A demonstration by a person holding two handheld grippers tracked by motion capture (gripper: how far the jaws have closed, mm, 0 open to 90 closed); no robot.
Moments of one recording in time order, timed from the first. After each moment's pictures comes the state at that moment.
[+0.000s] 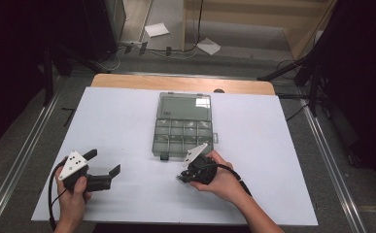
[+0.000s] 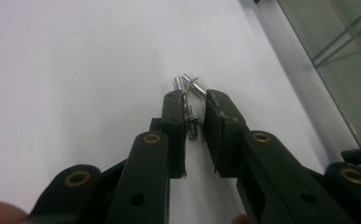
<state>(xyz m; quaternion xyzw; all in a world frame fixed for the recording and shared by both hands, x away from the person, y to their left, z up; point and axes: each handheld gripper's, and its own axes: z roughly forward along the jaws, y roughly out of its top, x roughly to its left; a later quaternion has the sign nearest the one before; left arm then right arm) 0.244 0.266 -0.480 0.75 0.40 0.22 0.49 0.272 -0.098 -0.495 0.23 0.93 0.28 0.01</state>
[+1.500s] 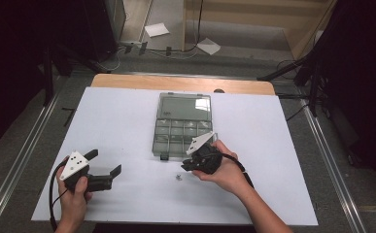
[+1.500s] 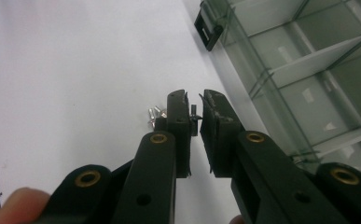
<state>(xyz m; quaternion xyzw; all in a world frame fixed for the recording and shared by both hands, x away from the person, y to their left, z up) 0.244 0.263 -0.480 0.74 0.40 0.22 0.48 0.286 -0.109 -0.462 0.24 0.92 0.31 0.03</state>
